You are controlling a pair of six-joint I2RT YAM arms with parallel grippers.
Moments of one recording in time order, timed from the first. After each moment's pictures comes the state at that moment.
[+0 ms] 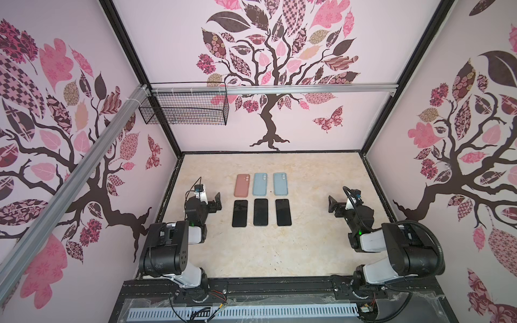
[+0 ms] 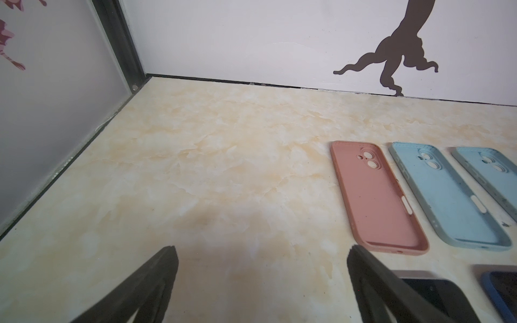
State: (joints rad) left arm 0.09 1.55 0.35 0.89 0.10 -0.05; right arm -0.02 1.53 0.18 1.16 -0.12 0.10
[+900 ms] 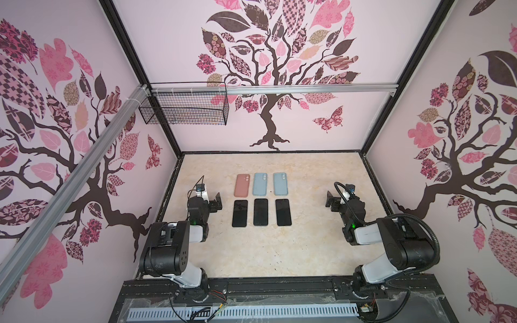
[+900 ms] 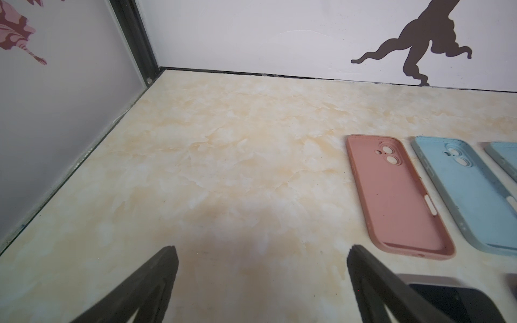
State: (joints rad) left arm 0.05 1.55 0.37 0.83 0.00 -0.03; right arm 0.05 1.56 0.28 1.06 0.09 0.08
